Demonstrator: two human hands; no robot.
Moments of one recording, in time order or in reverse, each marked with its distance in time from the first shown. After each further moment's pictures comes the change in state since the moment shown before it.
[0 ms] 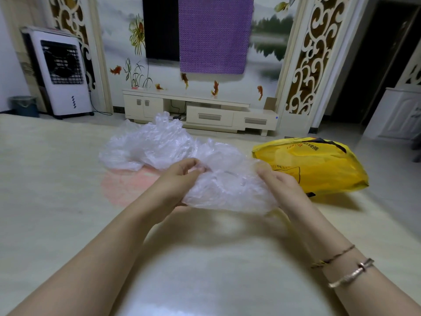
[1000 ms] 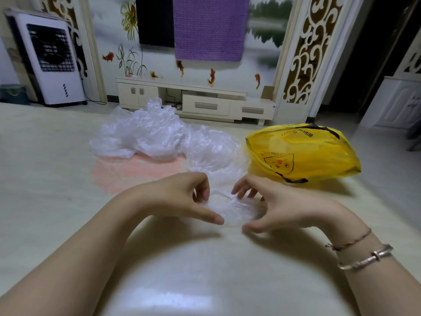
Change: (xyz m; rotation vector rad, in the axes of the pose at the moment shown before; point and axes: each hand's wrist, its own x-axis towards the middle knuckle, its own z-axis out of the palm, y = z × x) left_hand -0.012 -0.006 0.004 0.835 -0.330 0.060; right_hand -0.031 -0.010 -0.030 -0.595 -0.652 -0.230
